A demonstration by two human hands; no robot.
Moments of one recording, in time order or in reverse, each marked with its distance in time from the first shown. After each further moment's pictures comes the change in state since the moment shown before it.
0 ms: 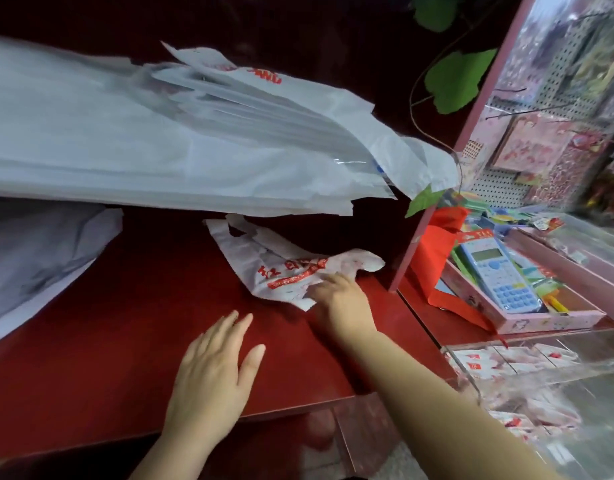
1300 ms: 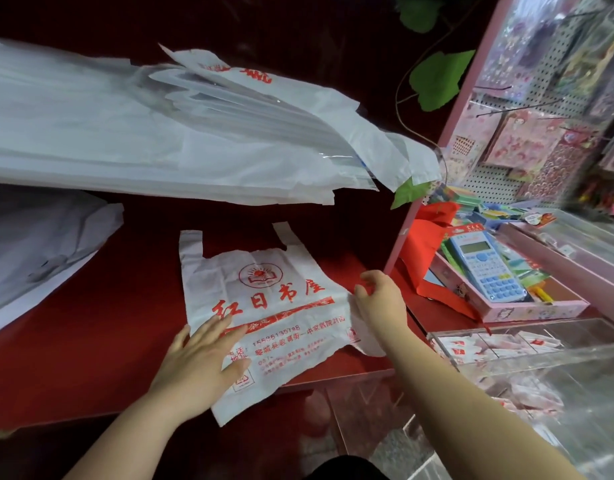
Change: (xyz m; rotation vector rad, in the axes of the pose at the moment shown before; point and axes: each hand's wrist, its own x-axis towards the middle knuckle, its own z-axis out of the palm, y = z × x) left_hand -0.002 -0.008 -0.015 0.270 -0.370 0.049; right_hand -0.033 0.030 -0.029 0.393 0.085 0.772
